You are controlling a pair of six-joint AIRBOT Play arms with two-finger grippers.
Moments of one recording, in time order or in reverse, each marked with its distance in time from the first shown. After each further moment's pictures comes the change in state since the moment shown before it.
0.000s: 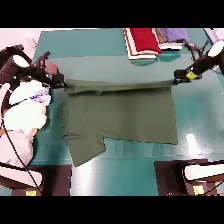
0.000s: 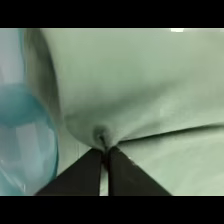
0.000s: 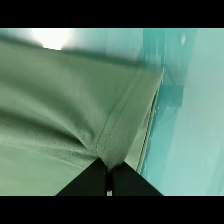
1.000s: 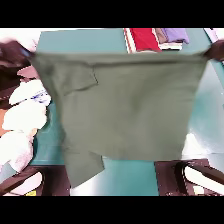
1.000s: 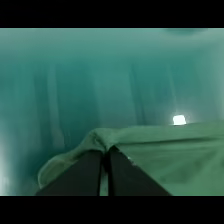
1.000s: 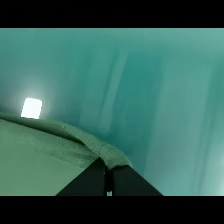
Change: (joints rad) left arm 0.042 0.494 0.040 0.012 -0.044 -0.112; right arm 0.049 0.353 0.166 -0.043 0.156 0.009
